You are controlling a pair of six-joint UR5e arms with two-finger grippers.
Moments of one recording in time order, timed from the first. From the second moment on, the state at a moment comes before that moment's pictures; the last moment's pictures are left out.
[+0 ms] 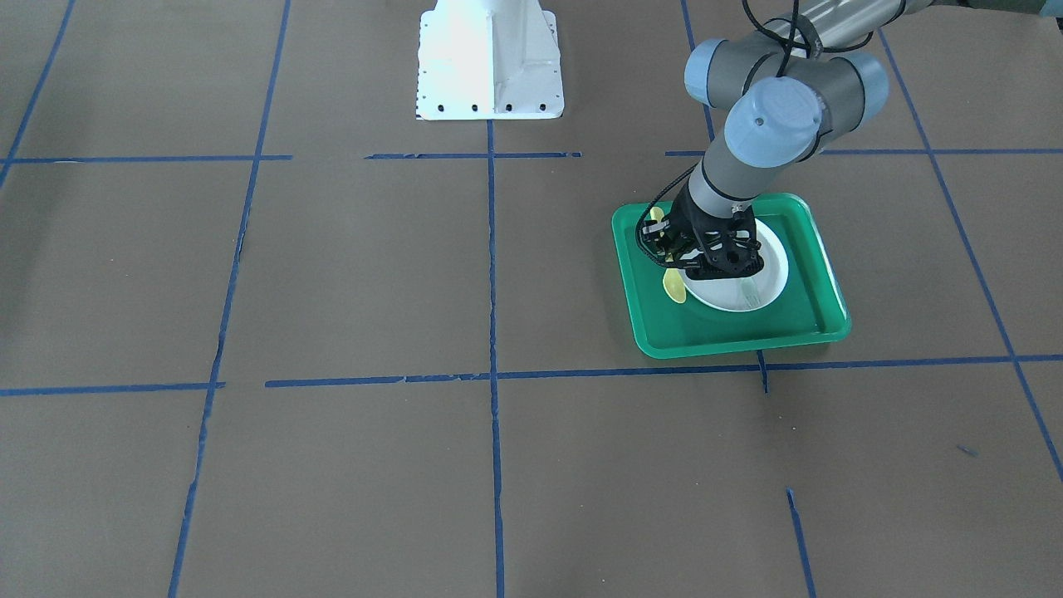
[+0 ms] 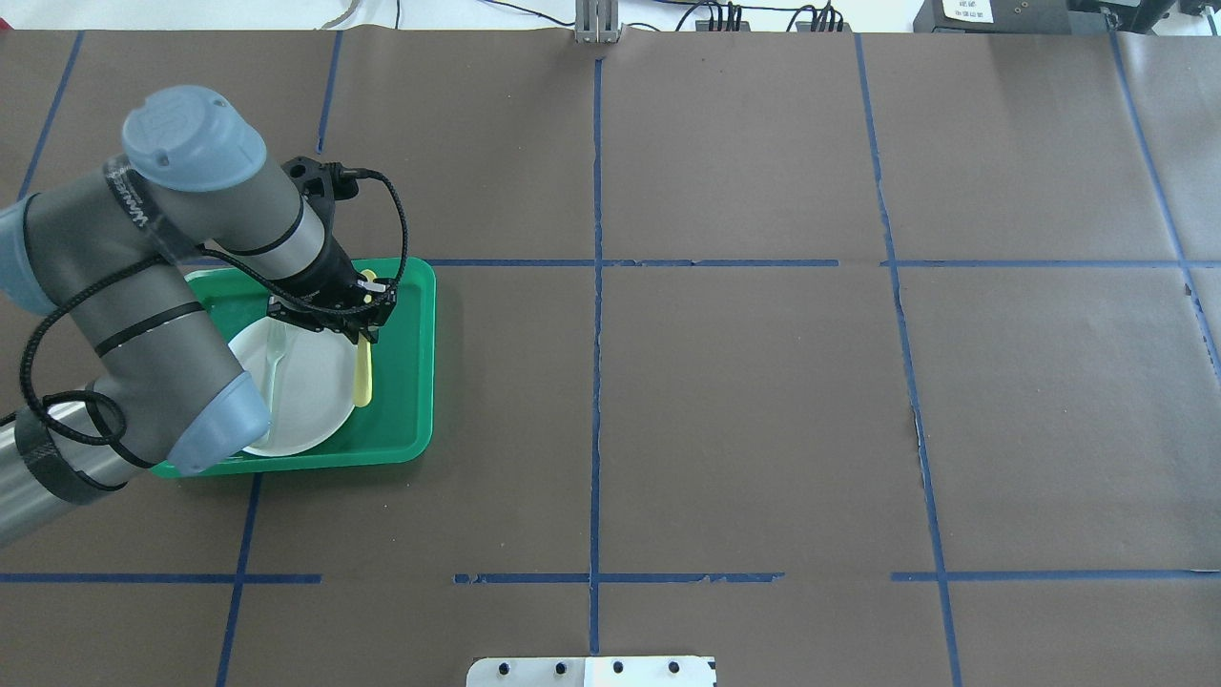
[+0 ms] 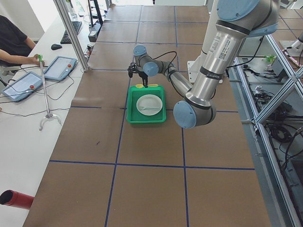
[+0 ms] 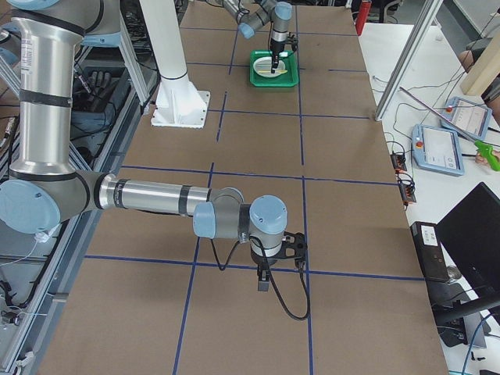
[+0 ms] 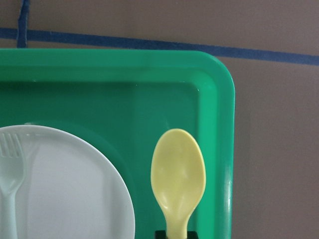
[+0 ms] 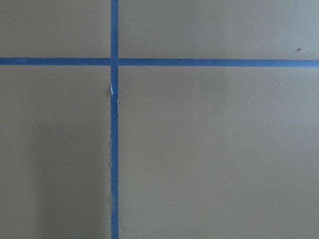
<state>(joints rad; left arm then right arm) -0.70 -2.02 -1.70 -1.68 -2.15 -1.11 1.58 -1.70 1.64 -1.50 2.28 0.01</state>
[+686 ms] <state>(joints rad) -0.67 -2.02 -1.62 -1.77 -2.11 -1.11 1.58 -1.70 1.64 -1.50 2.28 0.01</state>
